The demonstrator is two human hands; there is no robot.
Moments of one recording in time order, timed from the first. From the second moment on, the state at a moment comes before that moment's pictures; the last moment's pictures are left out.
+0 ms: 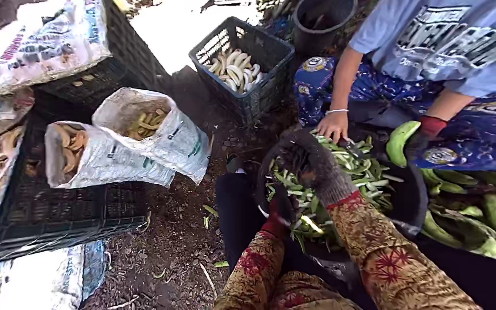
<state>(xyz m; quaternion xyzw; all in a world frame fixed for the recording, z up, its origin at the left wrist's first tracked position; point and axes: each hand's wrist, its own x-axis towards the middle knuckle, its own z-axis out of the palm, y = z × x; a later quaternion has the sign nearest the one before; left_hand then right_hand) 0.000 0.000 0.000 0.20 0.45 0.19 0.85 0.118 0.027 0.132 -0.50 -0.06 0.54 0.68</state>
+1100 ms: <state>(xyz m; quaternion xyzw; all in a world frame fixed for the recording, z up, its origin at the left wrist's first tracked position) 0.013 -0.054 -0.040 0.61 0.30 -0.16 0.71 0.169 -0.179 -0.067 -0.76 0.31 0.23 0.52</state>
